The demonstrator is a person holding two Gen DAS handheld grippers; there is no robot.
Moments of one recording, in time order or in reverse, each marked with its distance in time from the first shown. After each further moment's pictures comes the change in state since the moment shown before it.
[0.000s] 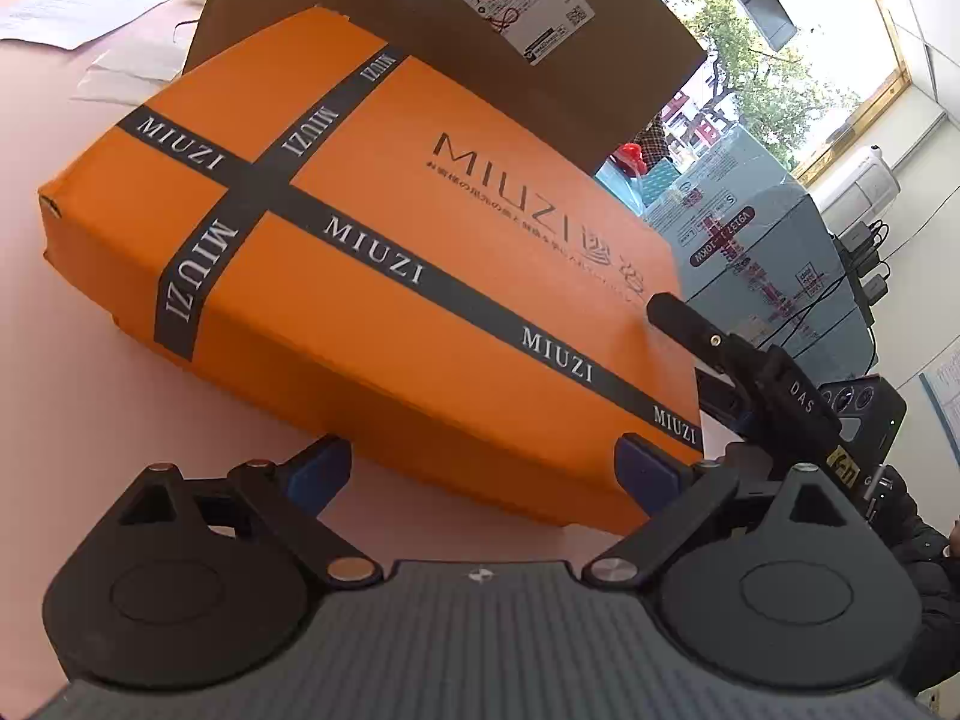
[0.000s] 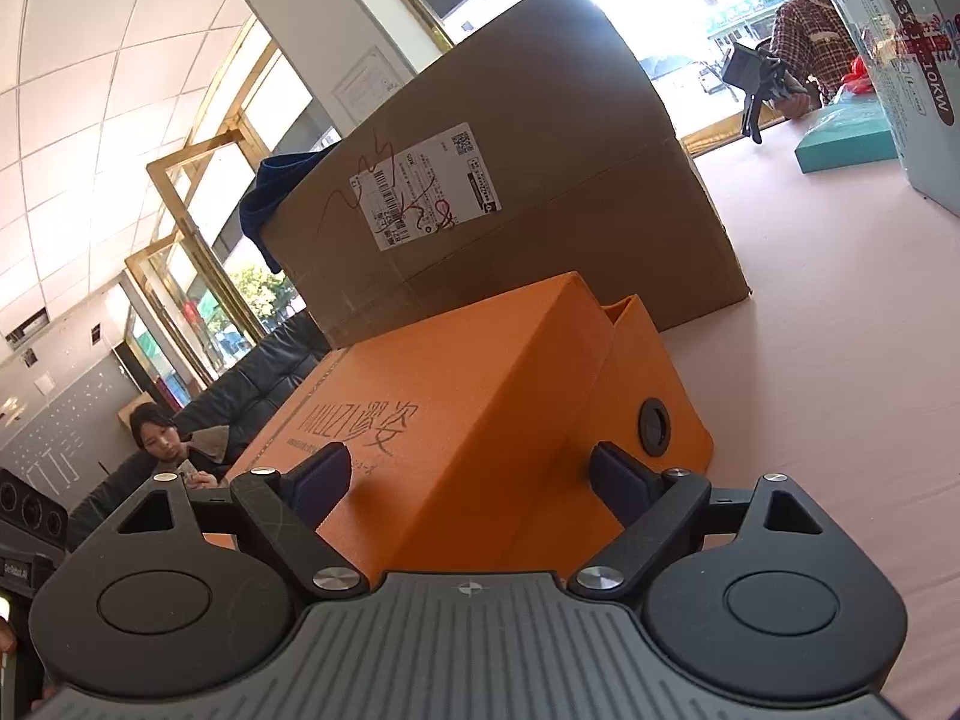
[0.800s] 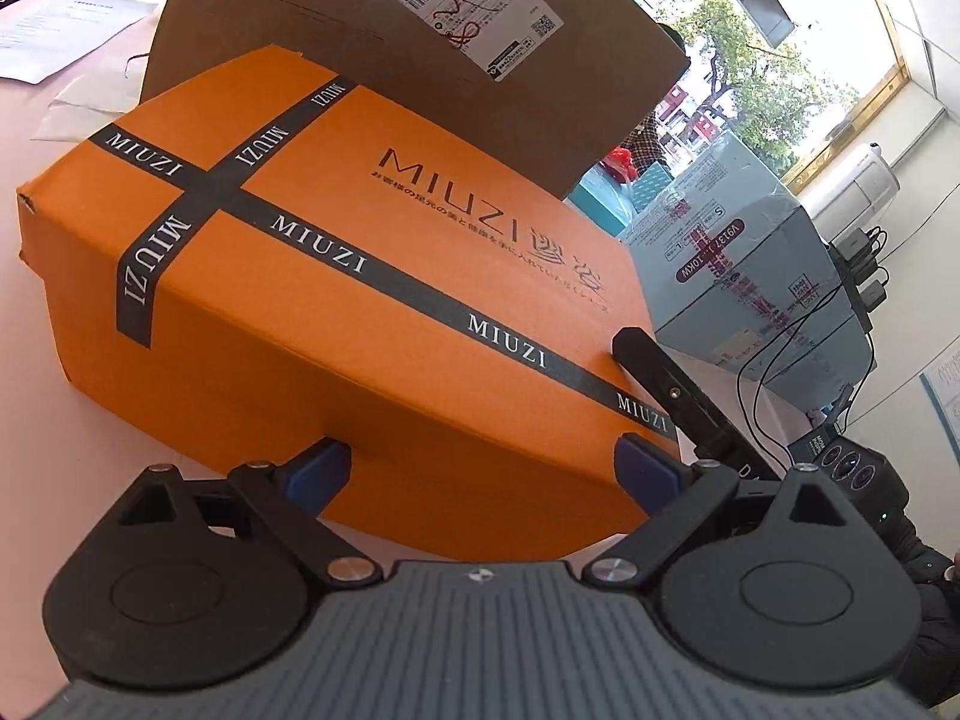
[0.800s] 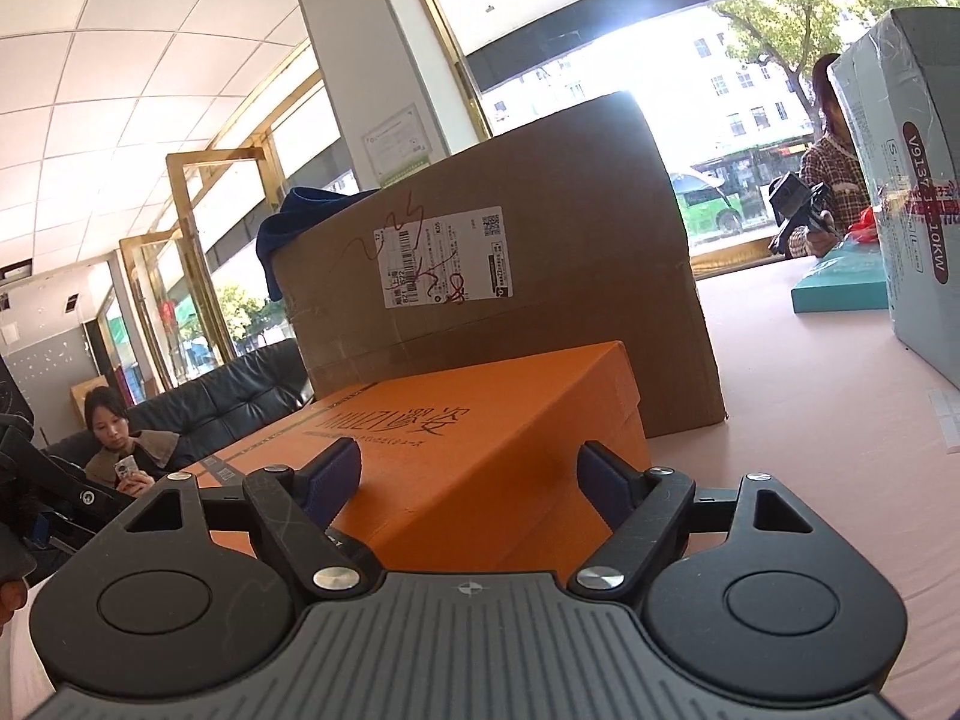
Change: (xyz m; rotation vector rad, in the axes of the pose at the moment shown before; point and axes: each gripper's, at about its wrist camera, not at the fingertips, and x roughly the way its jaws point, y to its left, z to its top) left arm 0.012 -0.028 0.026 0.012 0.005 0.009; right arm -0.012 0.014 -0.006 -0.201 -0.164 -0.063
